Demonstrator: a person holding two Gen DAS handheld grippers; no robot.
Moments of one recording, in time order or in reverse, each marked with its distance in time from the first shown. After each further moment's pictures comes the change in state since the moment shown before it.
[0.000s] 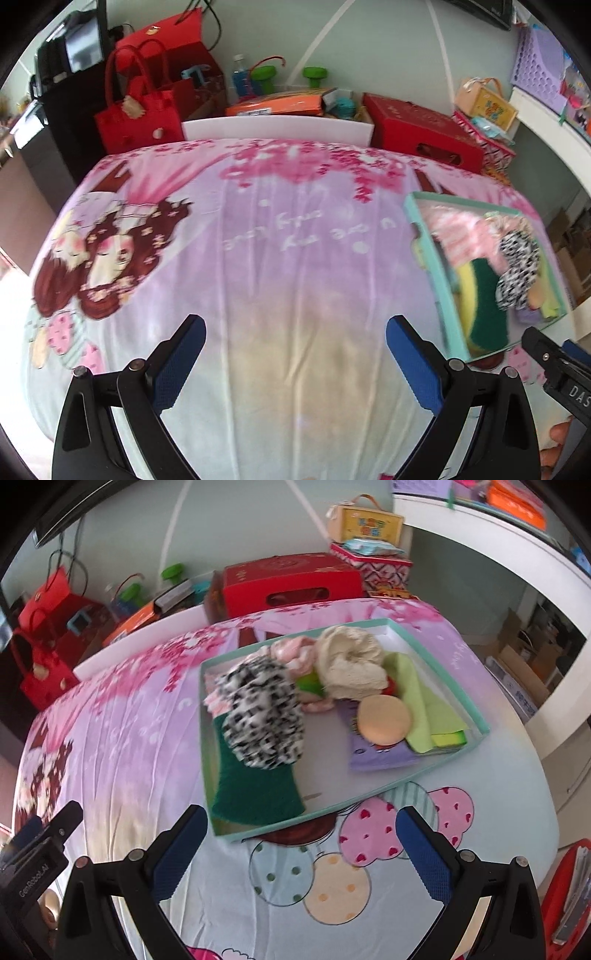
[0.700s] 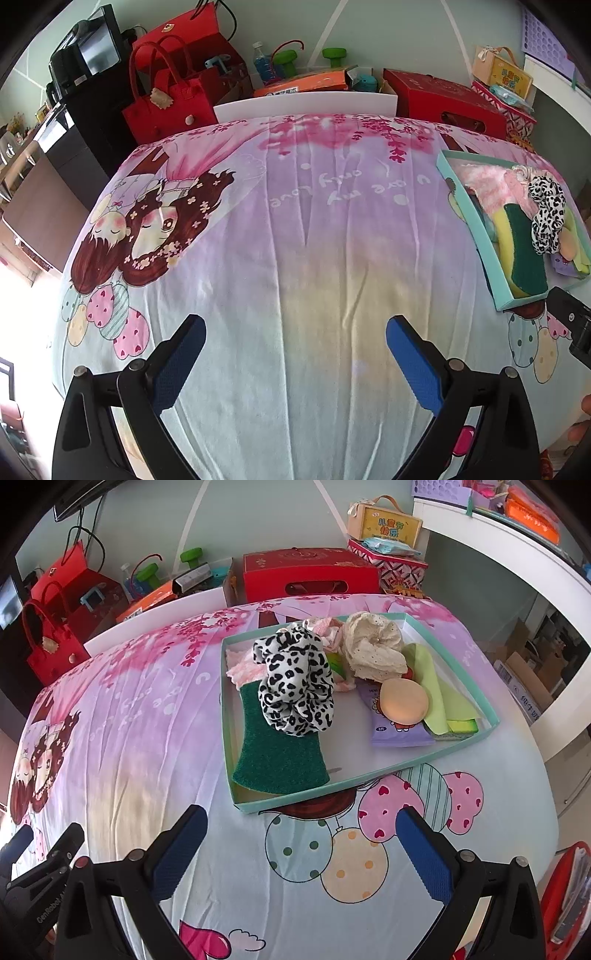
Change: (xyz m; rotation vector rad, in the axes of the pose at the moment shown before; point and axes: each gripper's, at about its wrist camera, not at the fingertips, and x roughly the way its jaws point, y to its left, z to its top) left arm -0.010 0.016 -0.036 0.054 0.055 0.146; right arm -0.005 0.016 -0.020 -0.052 0.015 -0.002
